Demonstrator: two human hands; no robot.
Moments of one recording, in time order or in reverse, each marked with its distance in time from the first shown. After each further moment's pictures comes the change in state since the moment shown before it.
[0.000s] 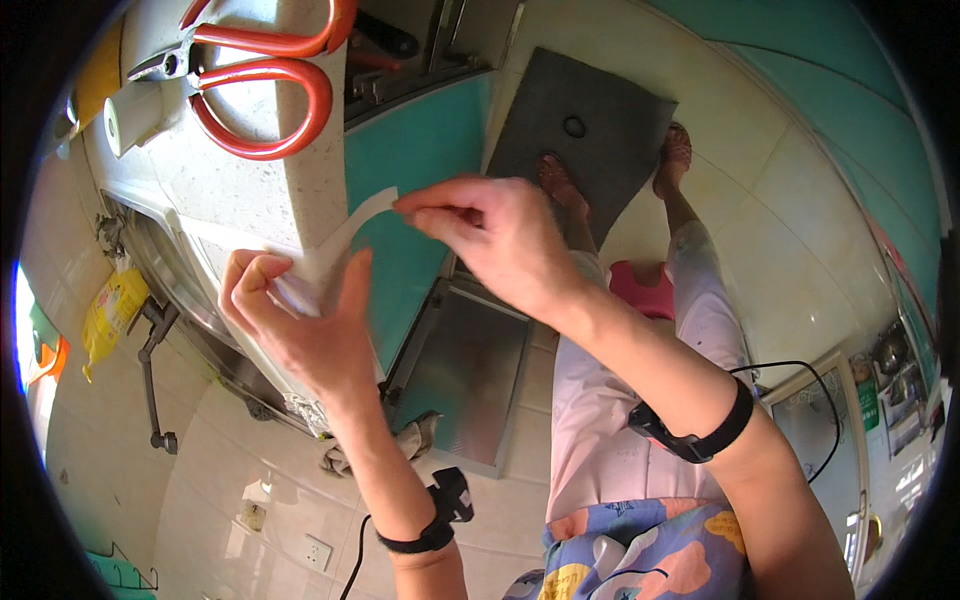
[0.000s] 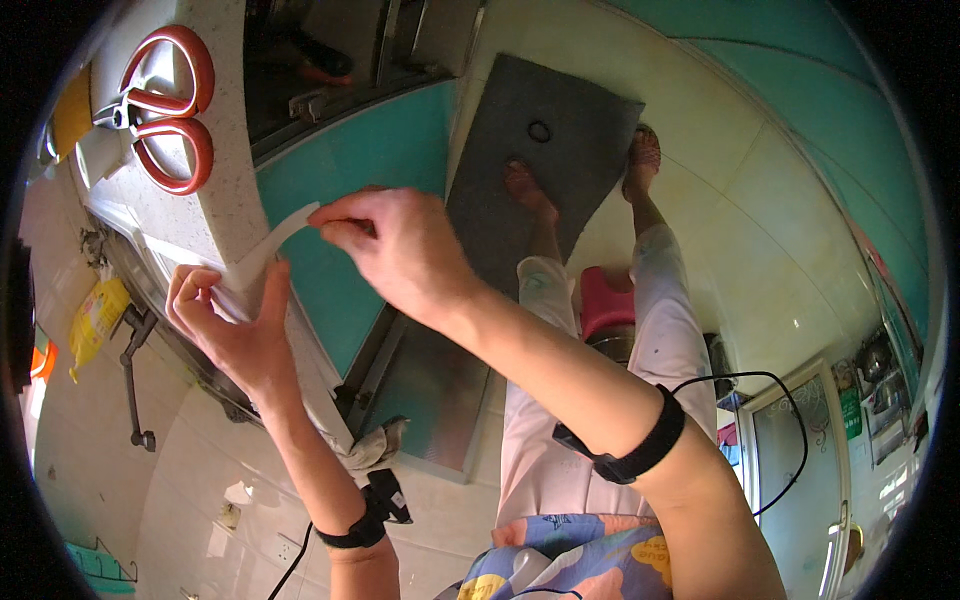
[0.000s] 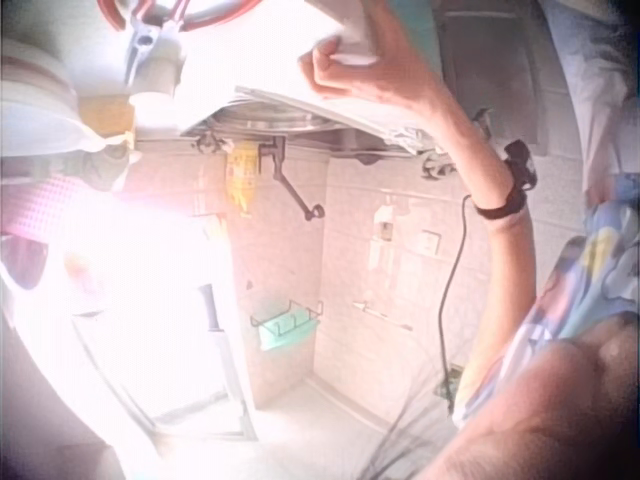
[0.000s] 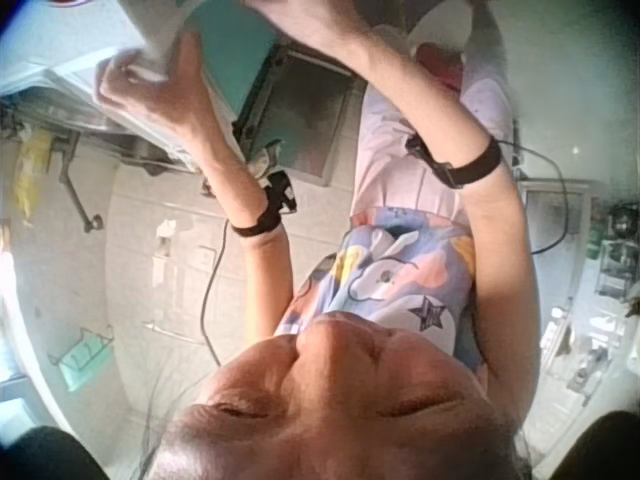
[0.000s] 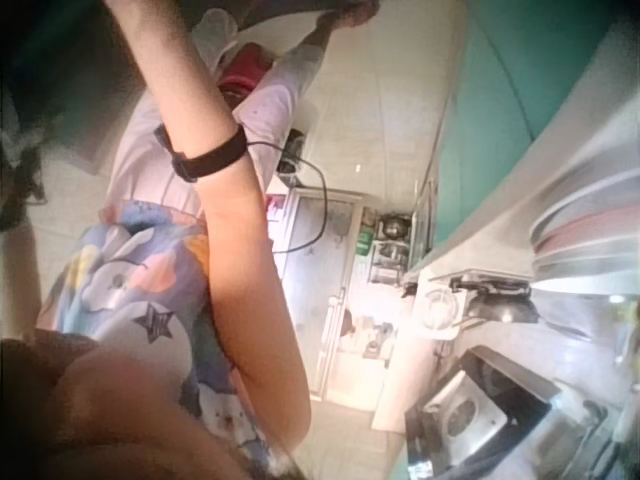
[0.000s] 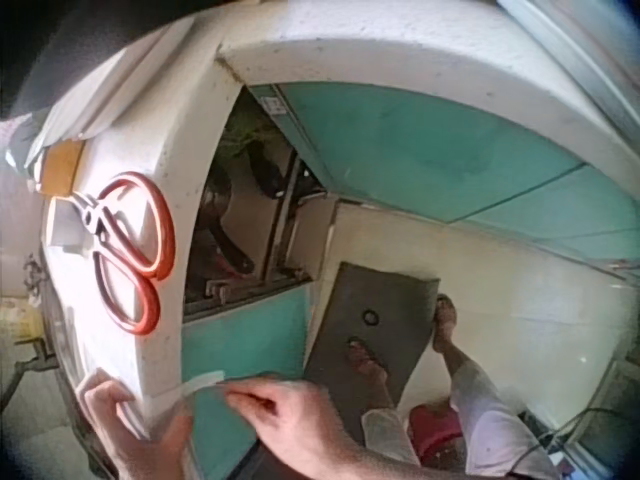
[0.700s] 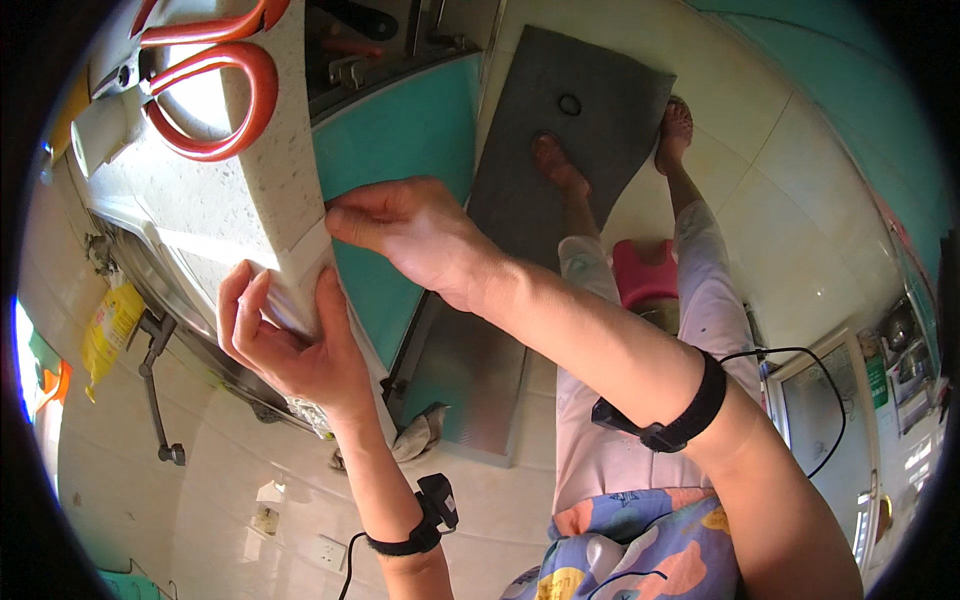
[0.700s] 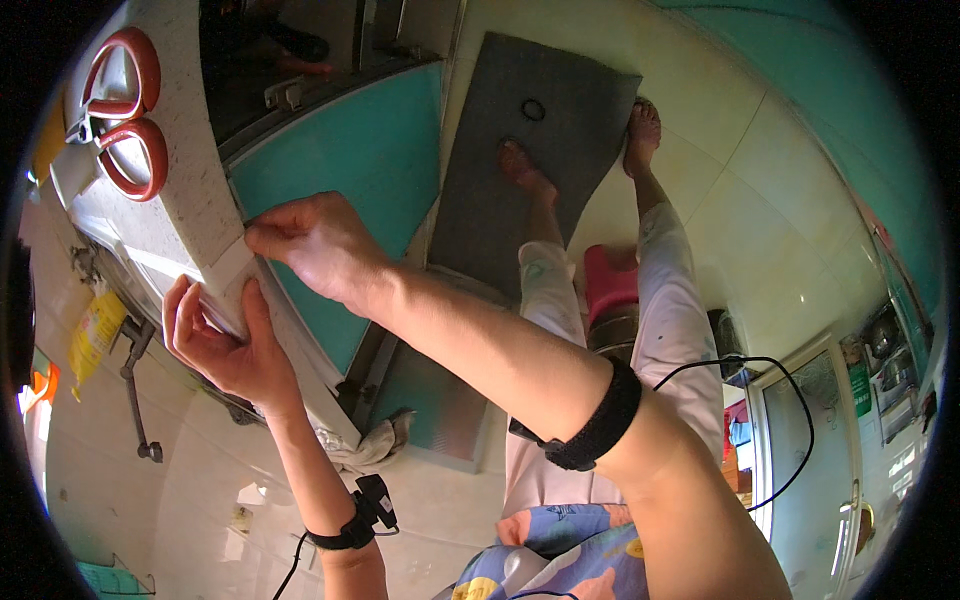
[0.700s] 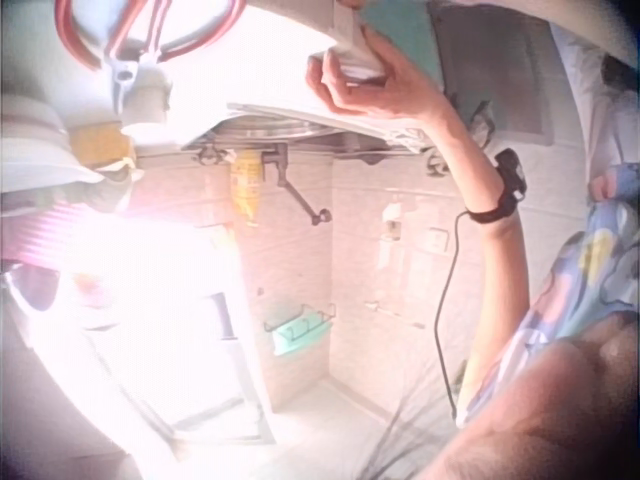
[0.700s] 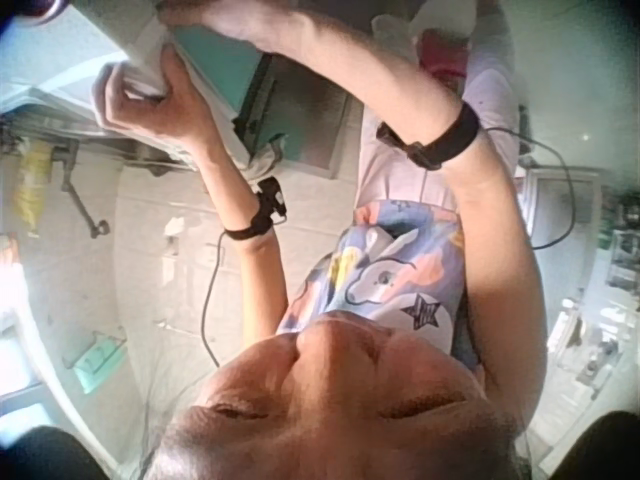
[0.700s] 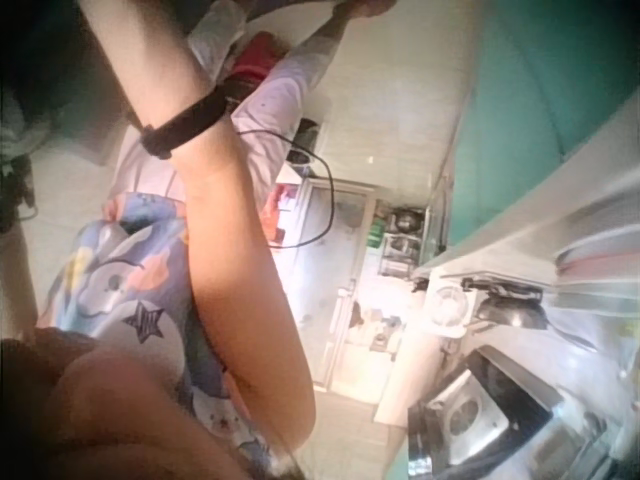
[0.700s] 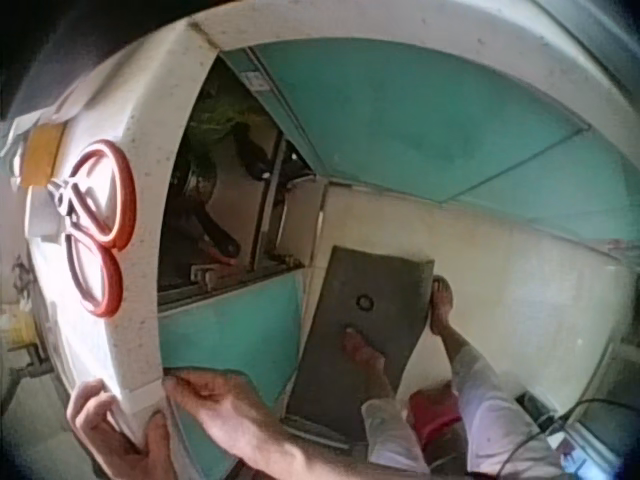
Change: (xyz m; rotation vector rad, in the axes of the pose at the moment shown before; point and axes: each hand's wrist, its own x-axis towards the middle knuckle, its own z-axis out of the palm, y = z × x) left_hand -0.025 -0.023 0.009 -0.255 0.068 0.135; right_hand 0.014 0.007 0.053 0.604 -0.082 0.229
